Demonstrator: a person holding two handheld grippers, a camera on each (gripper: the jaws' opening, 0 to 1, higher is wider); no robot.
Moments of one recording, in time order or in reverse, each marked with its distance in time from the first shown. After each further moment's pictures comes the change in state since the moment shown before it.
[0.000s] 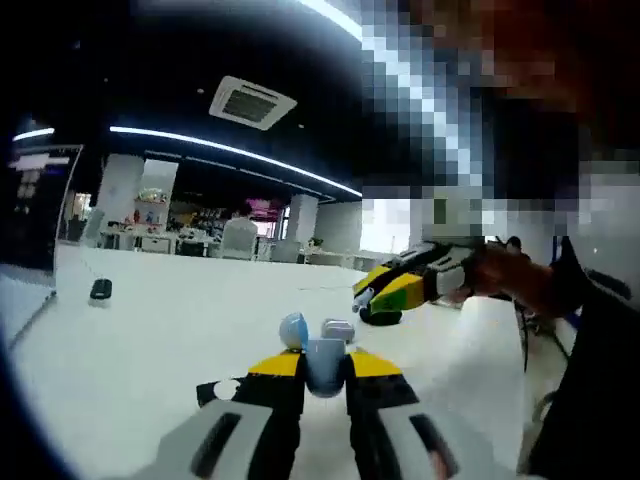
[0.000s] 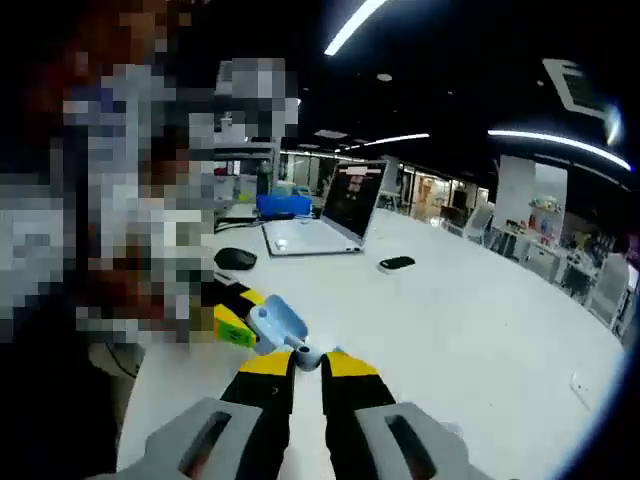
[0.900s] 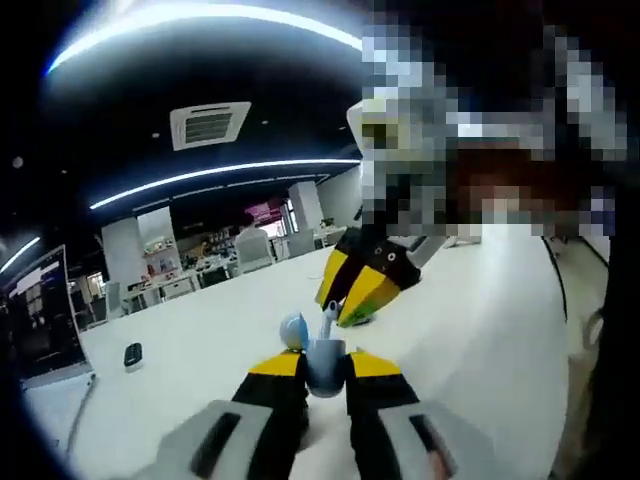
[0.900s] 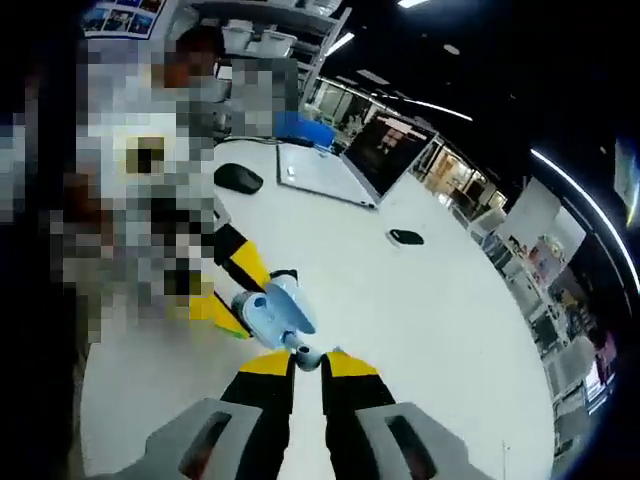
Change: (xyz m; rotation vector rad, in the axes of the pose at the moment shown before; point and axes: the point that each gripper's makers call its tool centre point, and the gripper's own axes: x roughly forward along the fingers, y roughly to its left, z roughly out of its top) left arm 0.004 -0.013 0.001 0.254 0.082 0.046; right arm 0.025 0.002 -0.015 -0.347 0.340 -0.071
